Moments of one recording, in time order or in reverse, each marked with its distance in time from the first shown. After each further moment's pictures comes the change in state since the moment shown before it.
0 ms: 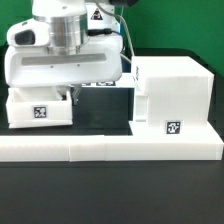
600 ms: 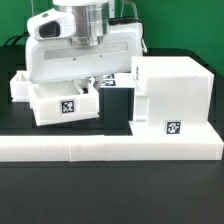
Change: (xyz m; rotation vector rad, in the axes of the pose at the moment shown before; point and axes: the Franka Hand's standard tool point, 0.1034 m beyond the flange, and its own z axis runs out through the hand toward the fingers) arm 0.010 -0.023 -0.007 0.021 -0.004 -0.121
